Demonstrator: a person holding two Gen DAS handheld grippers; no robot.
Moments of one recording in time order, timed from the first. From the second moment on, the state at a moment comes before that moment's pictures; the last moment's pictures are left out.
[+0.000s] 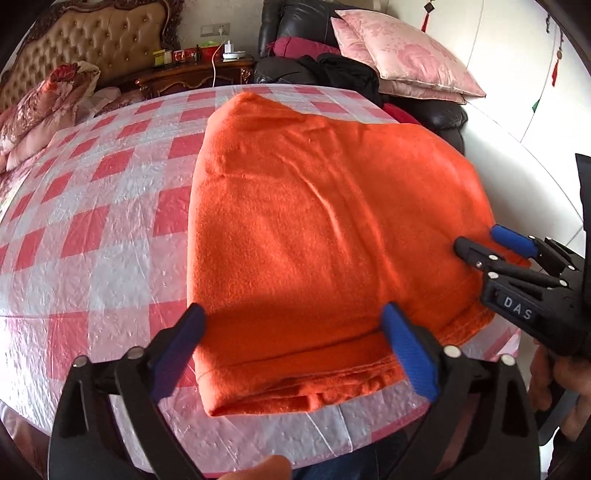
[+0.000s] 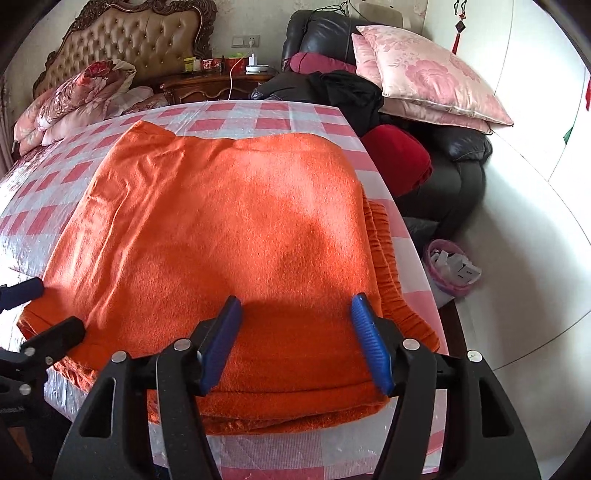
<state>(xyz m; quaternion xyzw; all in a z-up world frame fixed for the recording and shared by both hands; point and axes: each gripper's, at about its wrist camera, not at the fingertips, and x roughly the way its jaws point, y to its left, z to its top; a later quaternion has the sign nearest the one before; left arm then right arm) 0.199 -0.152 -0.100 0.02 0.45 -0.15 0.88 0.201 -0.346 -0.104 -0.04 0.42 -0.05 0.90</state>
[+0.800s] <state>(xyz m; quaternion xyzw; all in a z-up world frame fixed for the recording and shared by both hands) 0.130 -0.142 -0.003 0.02 0.38 -0.18 0.91 0.101 -0.322 -0.023 0.01 0.39 -0.13 0.91</state>
